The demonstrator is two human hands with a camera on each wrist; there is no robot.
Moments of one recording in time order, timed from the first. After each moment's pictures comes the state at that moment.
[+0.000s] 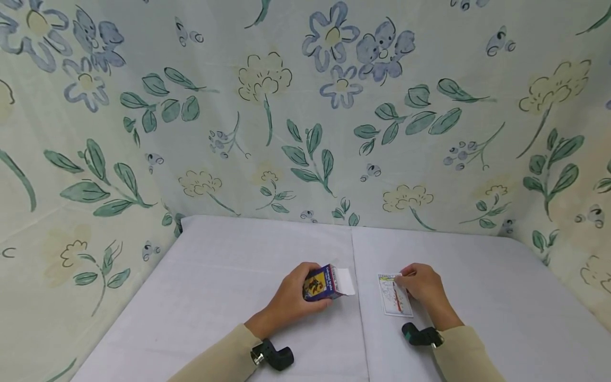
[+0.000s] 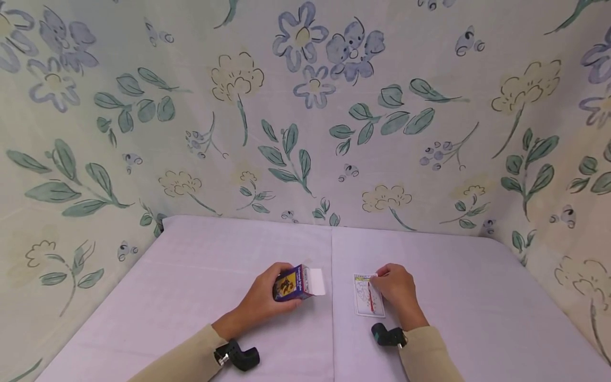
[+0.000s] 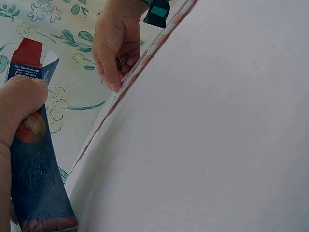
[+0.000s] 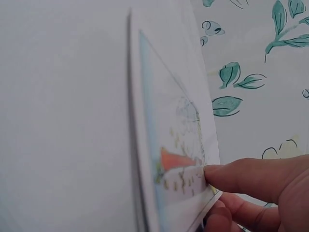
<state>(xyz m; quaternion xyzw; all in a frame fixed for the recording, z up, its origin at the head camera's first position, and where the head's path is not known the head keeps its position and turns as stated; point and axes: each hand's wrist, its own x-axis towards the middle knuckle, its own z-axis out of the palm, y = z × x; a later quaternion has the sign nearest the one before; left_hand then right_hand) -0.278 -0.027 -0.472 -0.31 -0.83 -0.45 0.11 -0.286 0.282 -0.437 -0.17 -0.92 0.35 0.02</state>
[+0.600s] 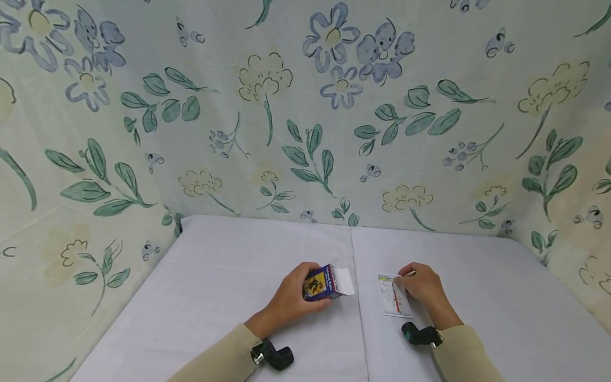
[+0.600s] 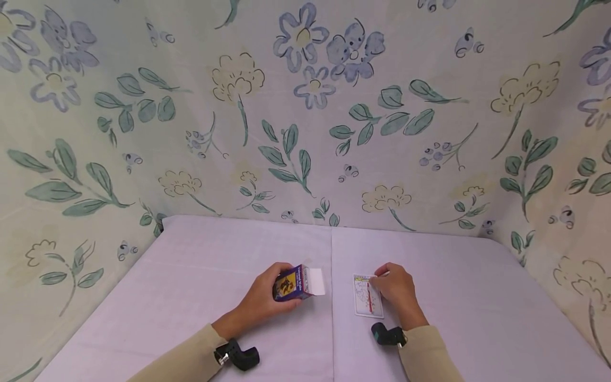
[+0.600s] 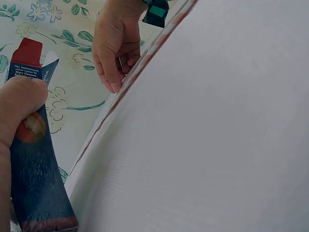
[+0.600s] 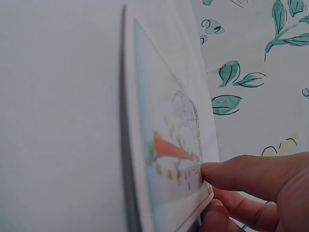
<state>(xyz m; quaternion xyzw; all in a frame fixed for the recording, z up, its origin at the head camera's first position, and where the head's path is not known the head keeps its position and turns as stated) -0.277 -0.028 -0.471 -0.31 -0.83 -0.45 0.11 -0.287 0.282 -0.438 -0.17 -0.92 0.35 0.02</state>
